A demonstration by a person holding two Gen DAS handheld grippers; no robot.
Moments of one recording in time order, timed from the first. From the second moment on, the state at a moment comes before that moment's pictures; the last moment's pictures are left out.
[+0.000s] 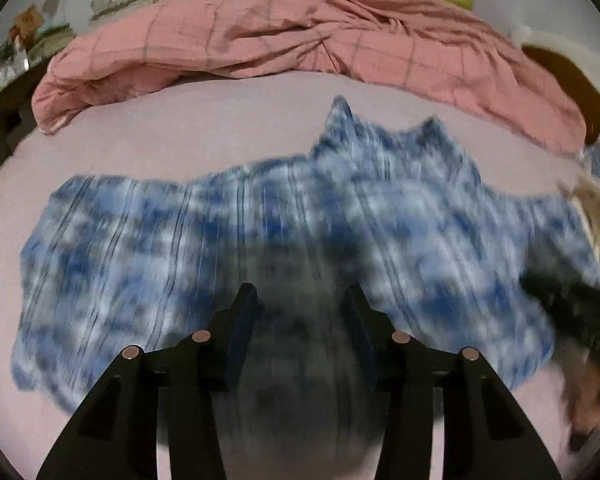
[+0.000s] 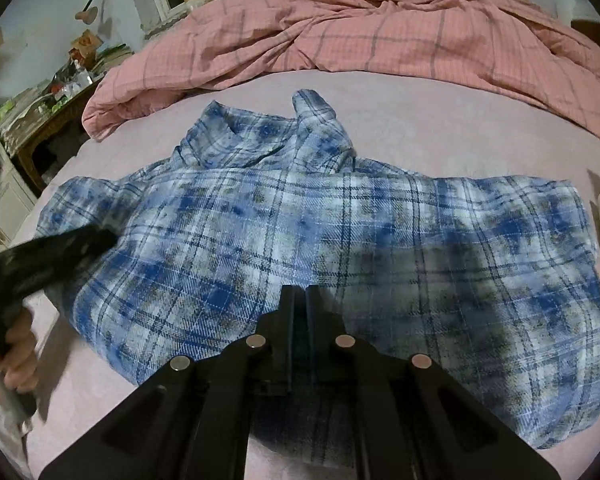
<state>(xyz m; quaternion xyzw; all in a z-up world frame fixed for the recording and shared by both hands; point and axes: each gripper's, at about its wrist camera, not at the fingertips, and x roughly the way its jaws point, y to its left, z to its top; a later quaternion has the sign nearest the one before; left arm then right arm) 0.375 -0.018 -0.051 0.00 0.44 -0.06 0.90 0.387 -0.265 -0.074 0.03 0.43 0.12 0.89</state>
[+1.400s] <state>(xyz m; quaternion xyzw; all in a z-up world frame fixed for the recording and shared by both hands) 0.375 -0.016 -0.068 -0.03 0.41 -0.08 0.91 0.384 -0.255 -0.075 -0.01 0.43 0.11 0.90</state>
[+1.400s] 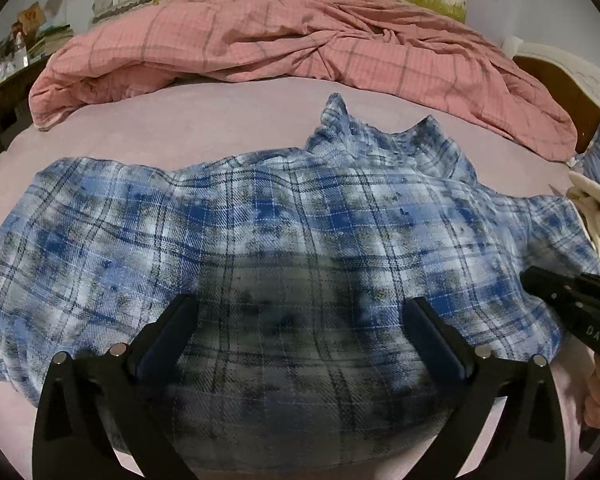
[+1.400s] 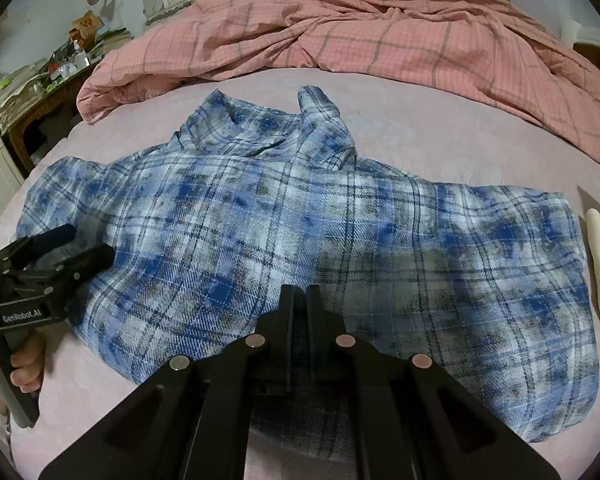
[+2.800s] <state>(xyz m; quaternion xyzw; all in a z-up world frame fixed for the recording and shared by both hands) 0.363 -0.015 -0.059 -0.01 0.44 -0.09 0.89 0.385 -0.260 -0.076 0.02 0.44 0.13 0.89</state>
